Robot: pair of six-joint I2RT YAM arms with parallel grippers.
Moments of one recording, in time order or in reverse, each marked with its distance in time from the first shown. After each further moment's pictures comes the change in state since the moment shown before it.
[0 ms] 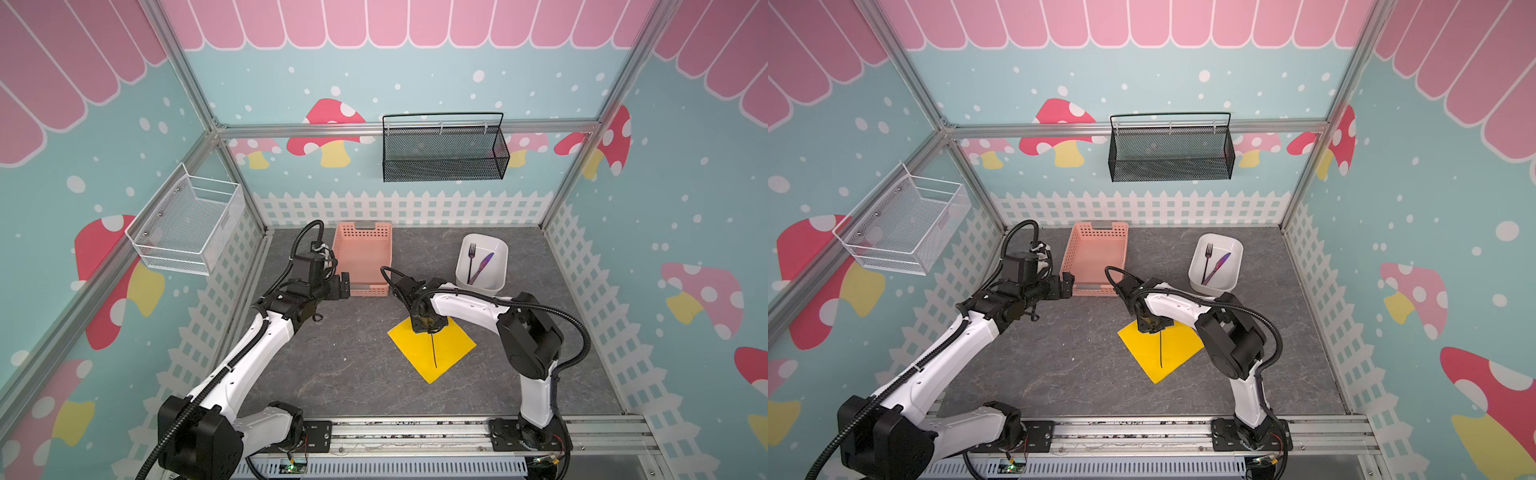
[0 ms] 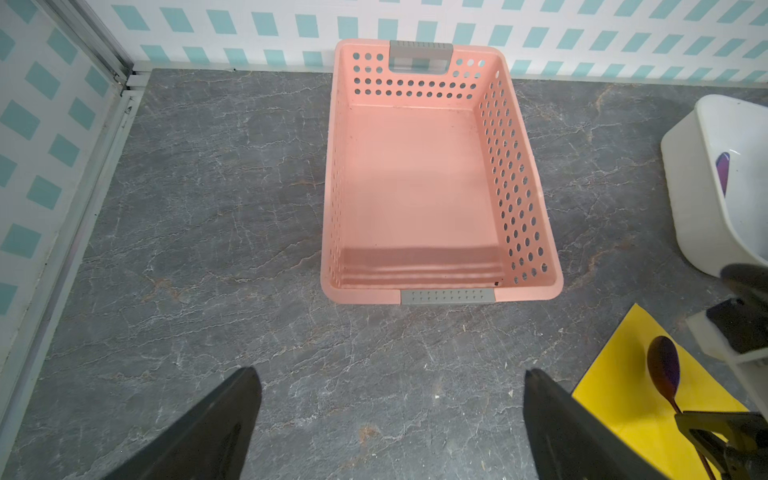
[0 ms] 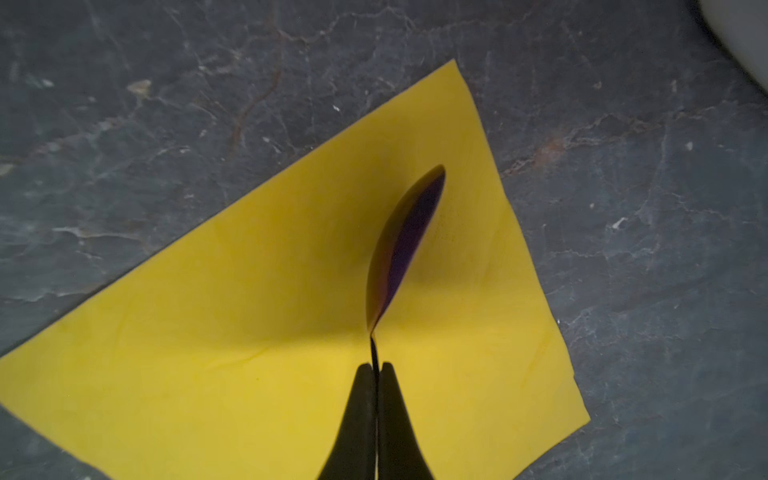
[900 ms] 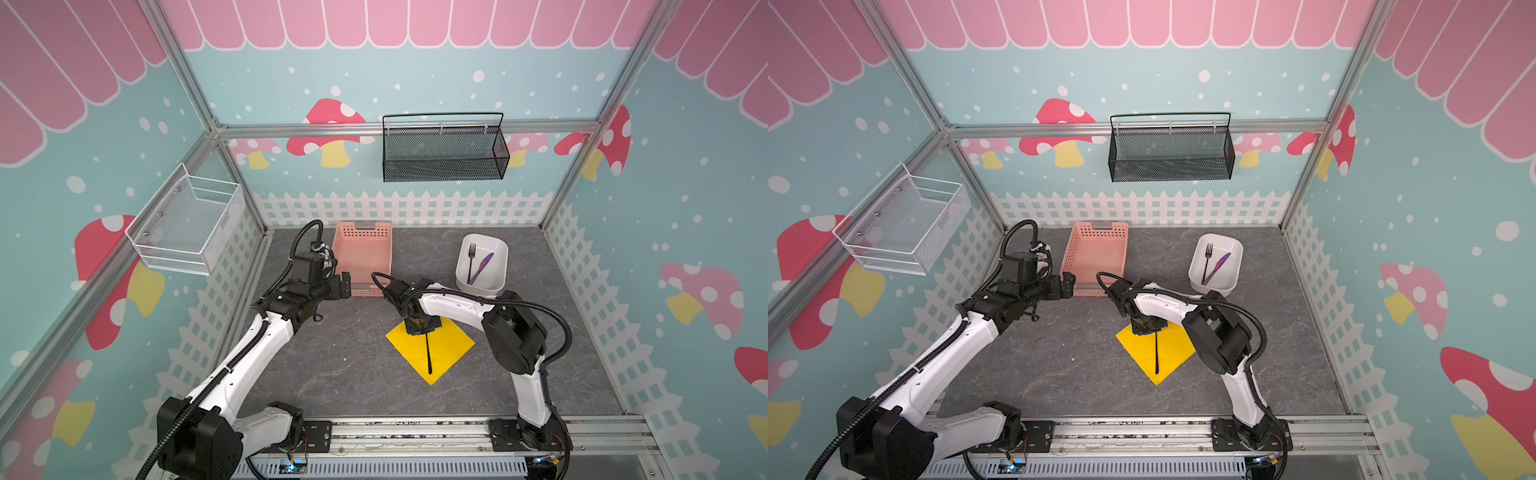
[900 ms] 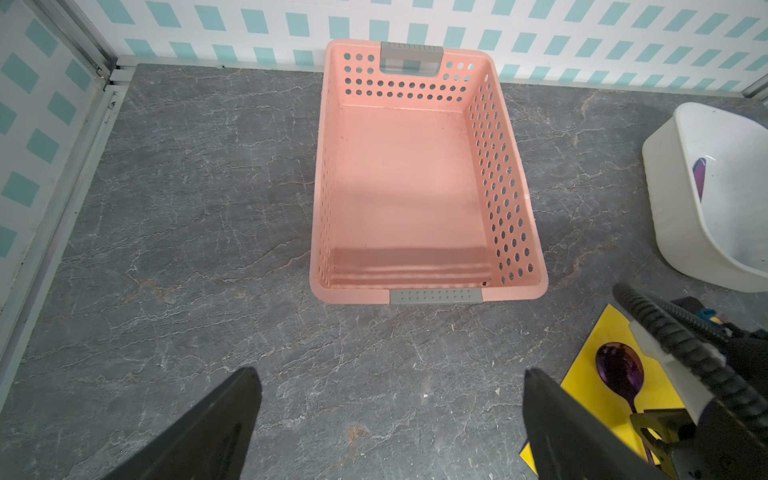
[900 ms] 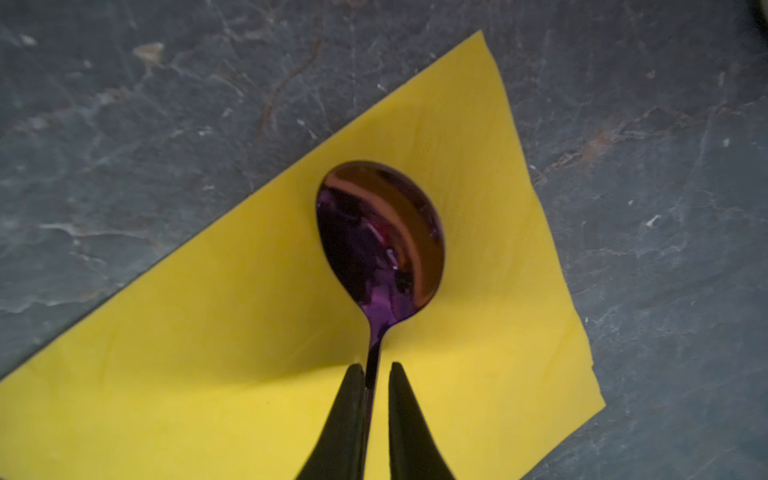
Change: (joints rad) left arm 0.000 -0.004 0.000 0.003 0.022 -0.018; right arm 0.032 0.082 0.093 -0.050 -0.016 0.008
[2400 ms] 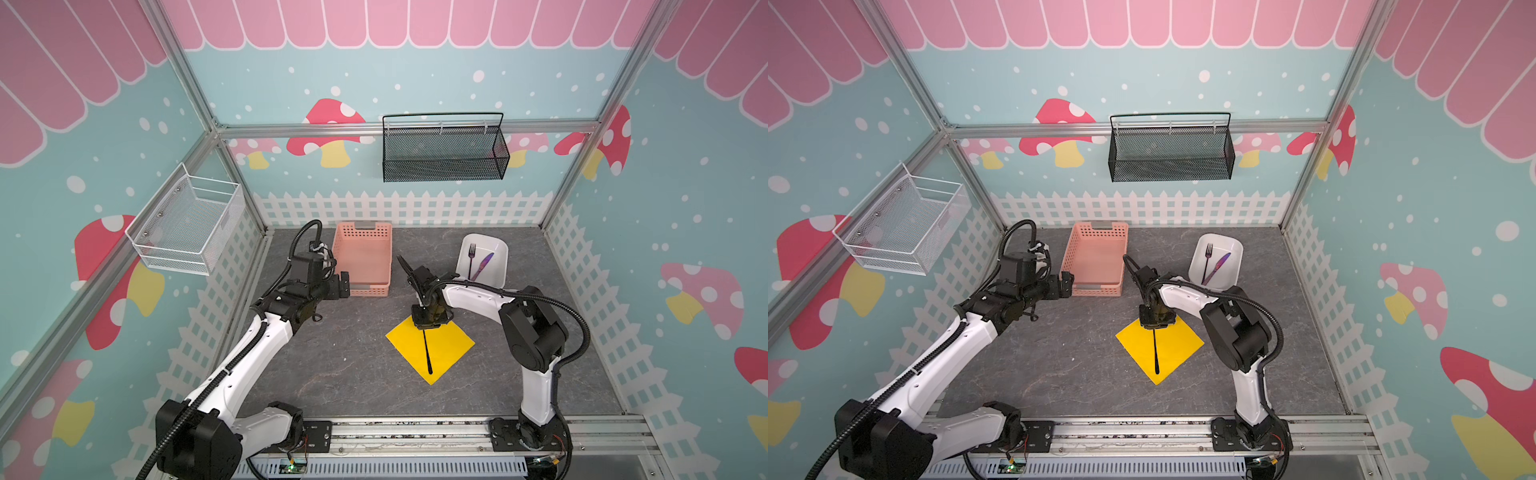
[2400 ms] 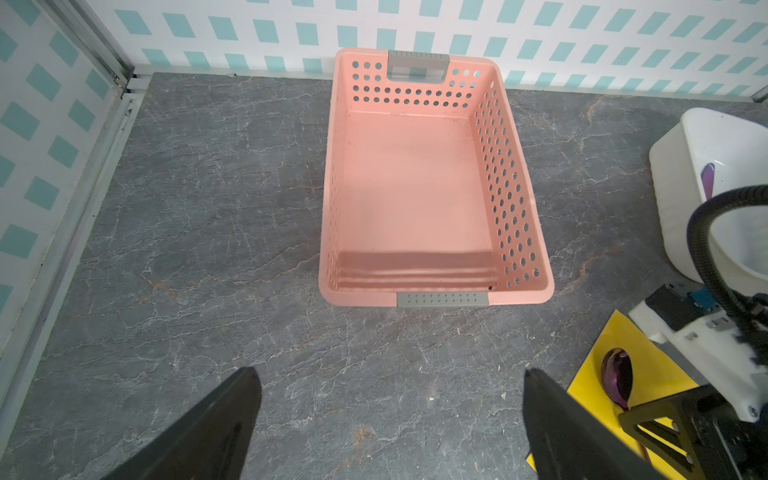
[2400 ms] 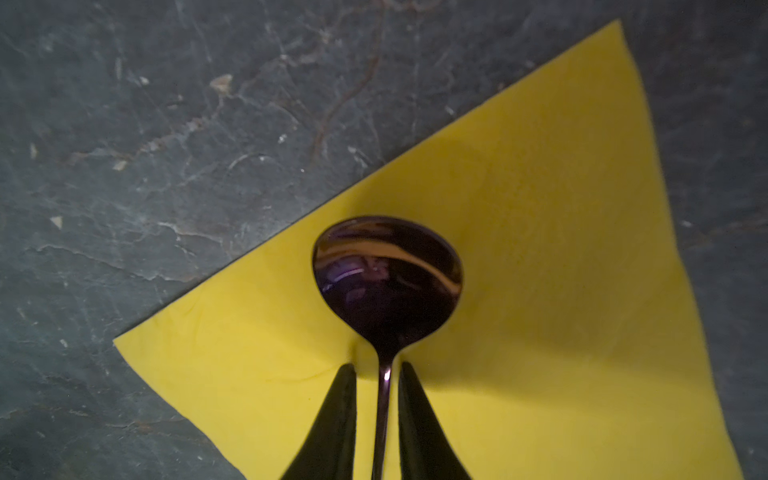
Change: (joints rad) left arm 0.000 -0.010 0.000 -0.001 -0.023 0.008; right arm -0.171 -0.084 -0.156 0.218 -0.390 -0.149
